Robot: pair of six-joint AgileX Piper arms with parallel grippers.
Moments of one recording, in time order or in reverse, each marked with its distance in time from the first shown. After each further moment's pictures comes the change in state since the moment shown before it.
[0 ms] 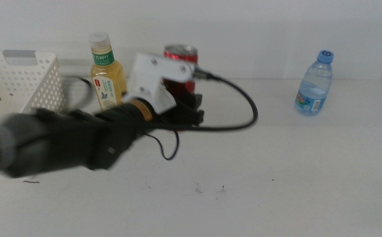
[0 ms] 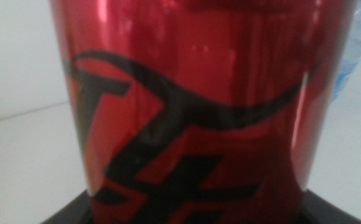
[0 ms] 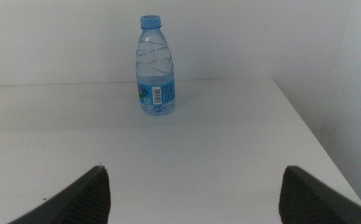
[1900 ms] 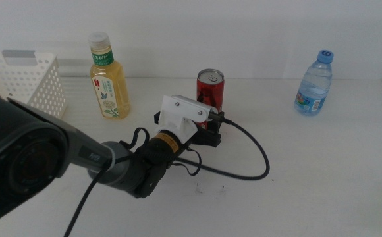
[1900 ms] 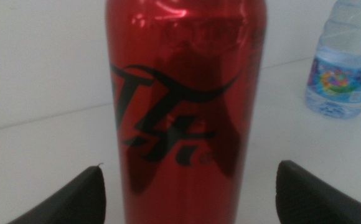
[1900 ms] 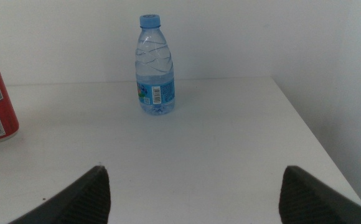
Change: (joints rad) left arm 0.000 0.505 -0.123 0.080 -0.612 -0.040; right arm 0.000 0.000 0.000 0.000 0.000 0.000
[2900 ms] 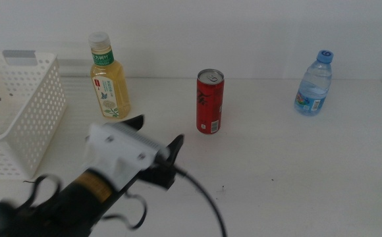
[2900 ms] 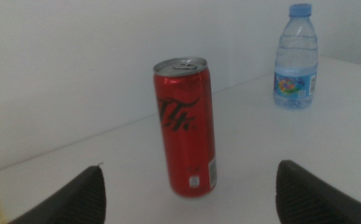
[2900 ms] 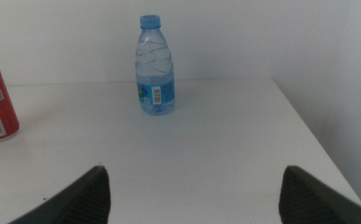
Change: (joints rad) left arm -0.049 -0.590 0.647 -0.098 -0.094 0.184; right arm 0.000 0.000 0.000 0.000 0.000 0.000
